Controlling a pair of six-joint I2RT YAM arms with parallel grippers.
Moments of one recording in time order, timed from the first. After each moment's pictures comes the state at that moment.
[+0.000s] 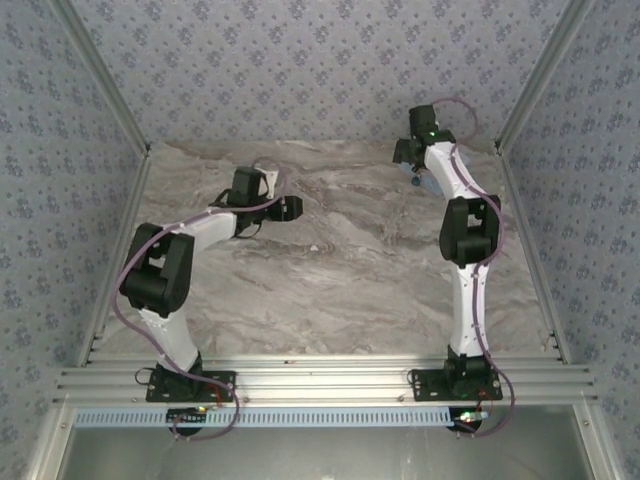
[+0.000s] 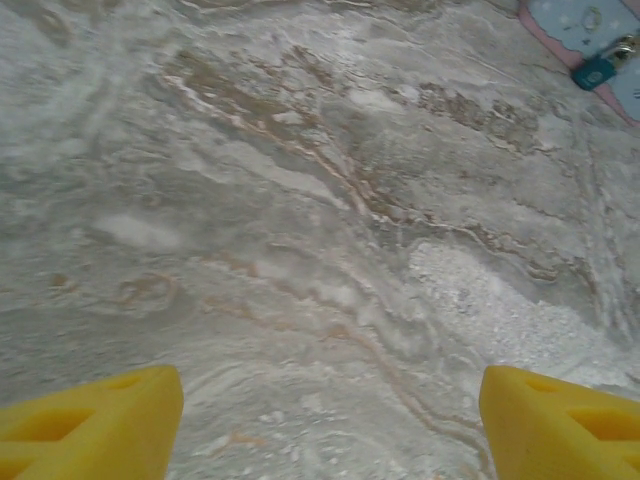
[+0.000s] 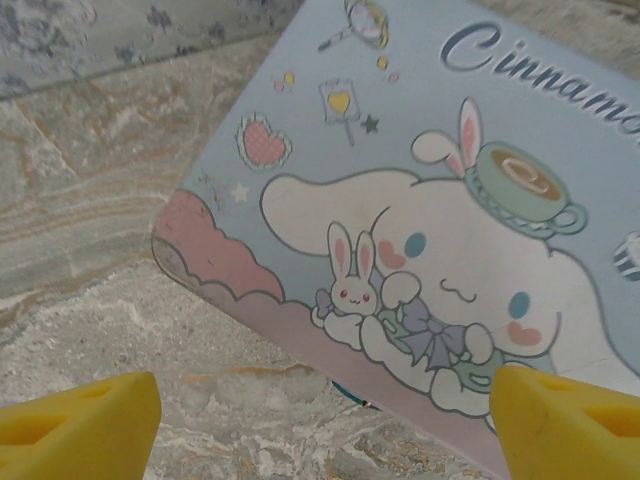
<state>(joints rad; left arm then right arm) -0.36 1.85 1.16 -0.01 0.35 -0.33 0.12 2.37 2.20 -0.77 0.21 0.29</state>
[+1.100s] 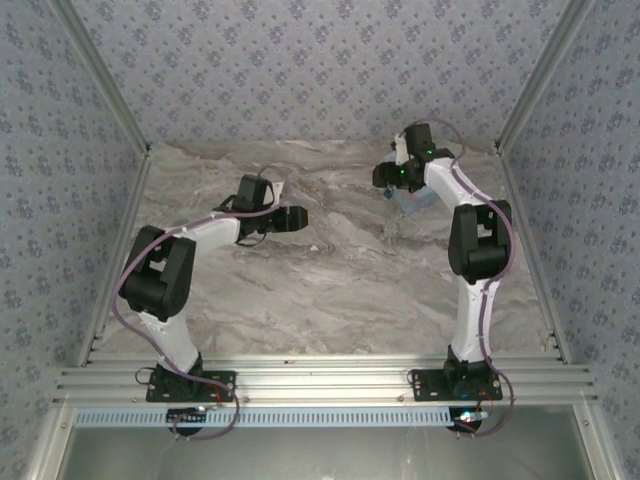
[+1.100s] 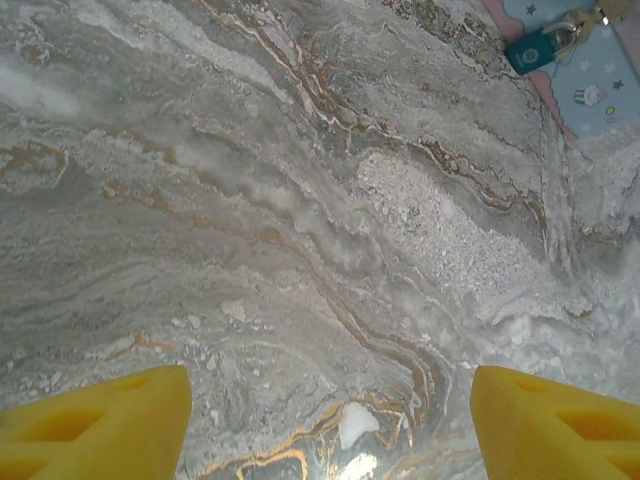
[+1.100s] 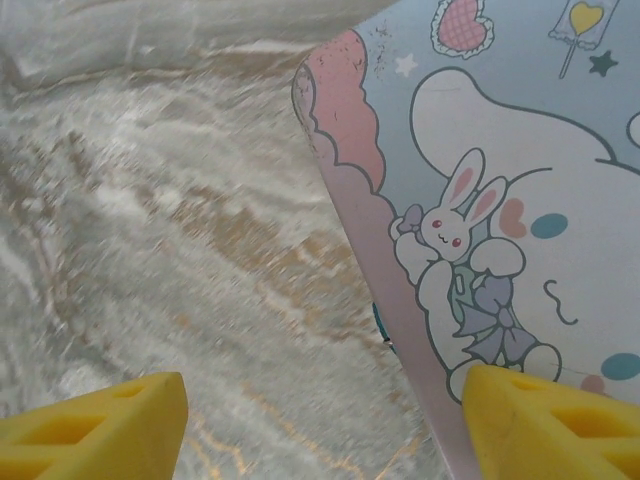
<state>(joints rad) -0.40 1.81 1.10 -0.09 0.40 -0.42 0.17 2.11 1.74 -0.61 -0.22 0.12</state>
